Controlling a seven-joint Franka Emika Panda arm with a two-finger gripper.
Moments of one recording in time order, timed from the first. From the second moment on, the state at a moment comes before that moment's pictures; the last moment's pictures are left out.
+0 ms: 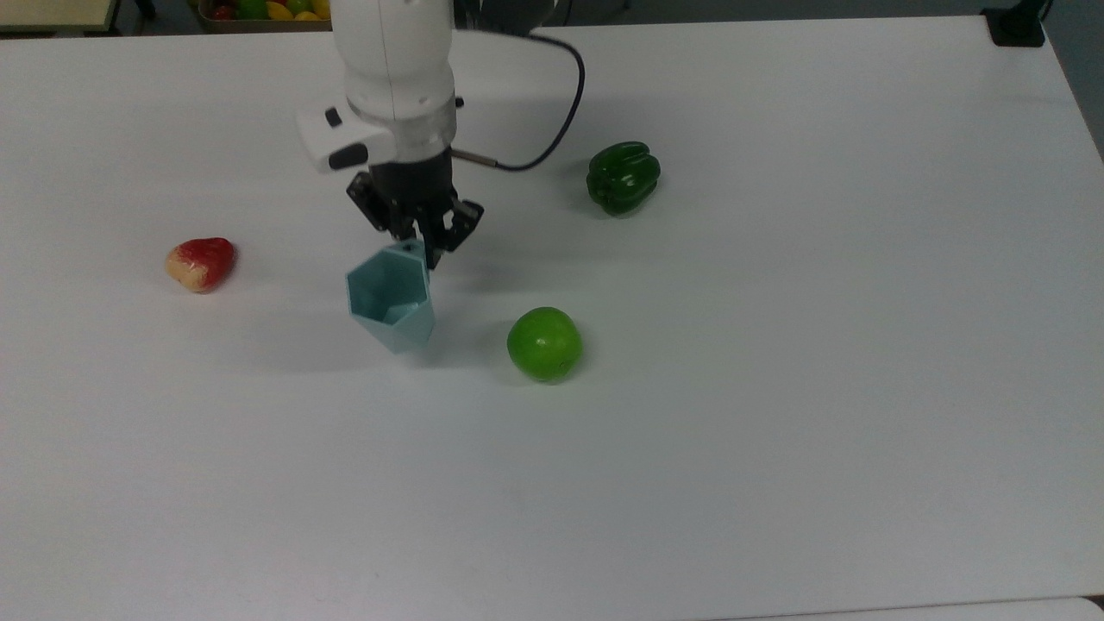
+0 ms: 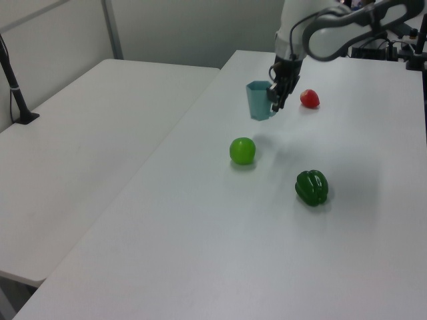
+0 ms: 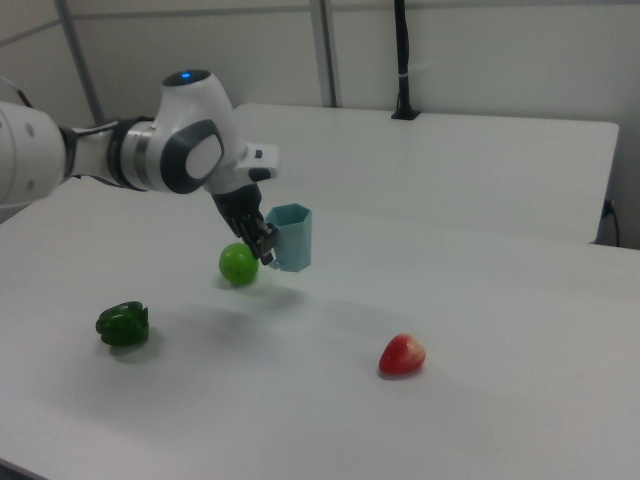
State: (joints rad) arm -0.04 0.29 0.06 -1.75 -0.08 2.22 0.33
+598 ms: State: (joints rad) arm -0.01 -0.06 0.06 -2.20 -0.08 2.20 0.26
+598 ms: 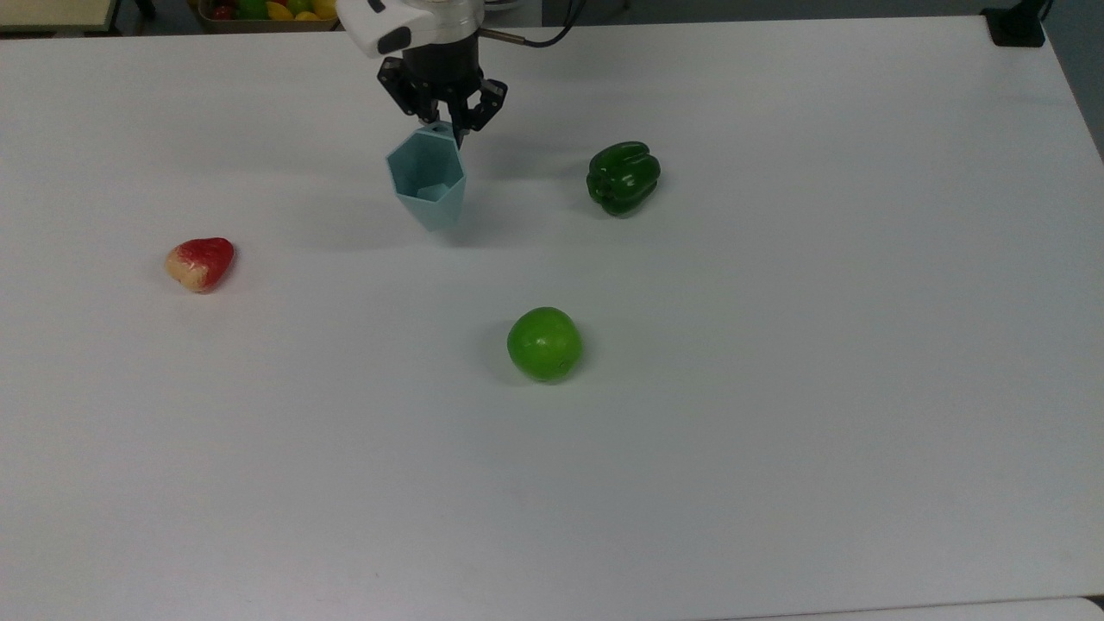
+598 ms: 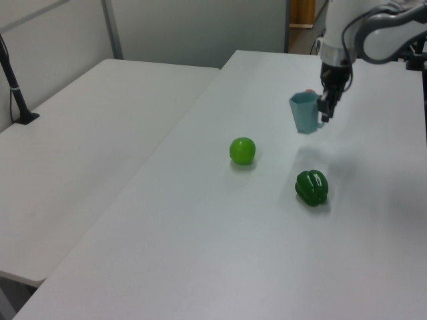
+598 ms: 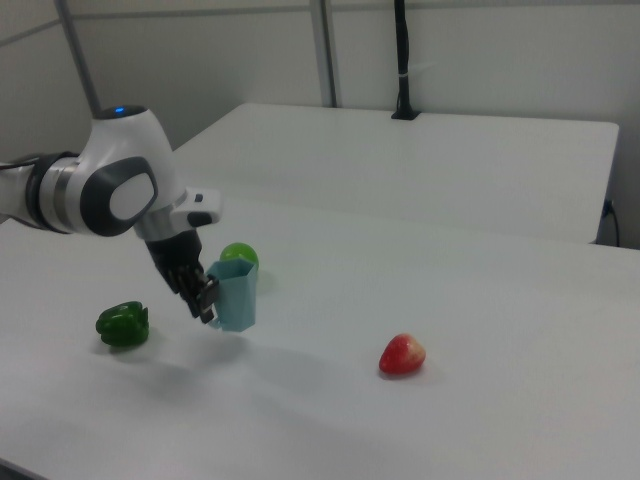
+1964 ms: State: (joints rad) arm 0.00 -0.02 0.08 -2.23 -0.08 2.20 0.31
